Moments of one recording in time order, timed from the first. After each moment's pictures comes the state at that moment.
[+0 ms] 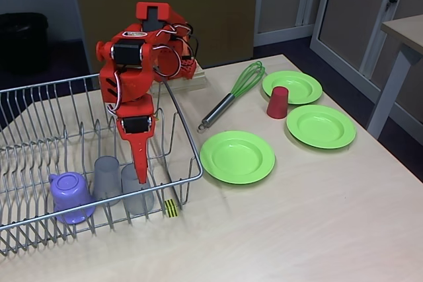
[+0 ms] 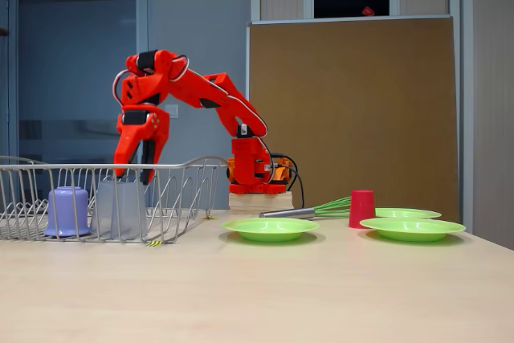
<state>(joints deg) 21.6 39.8 23.0 99.6 -21.2</state>
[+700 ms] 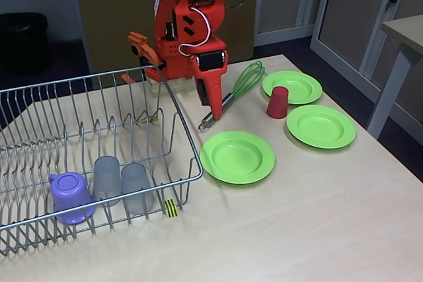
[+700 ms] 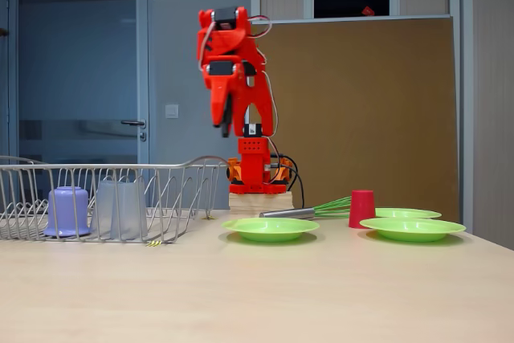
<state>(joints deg) -1.4 78.5 62.2 99.2 -4.0</state>
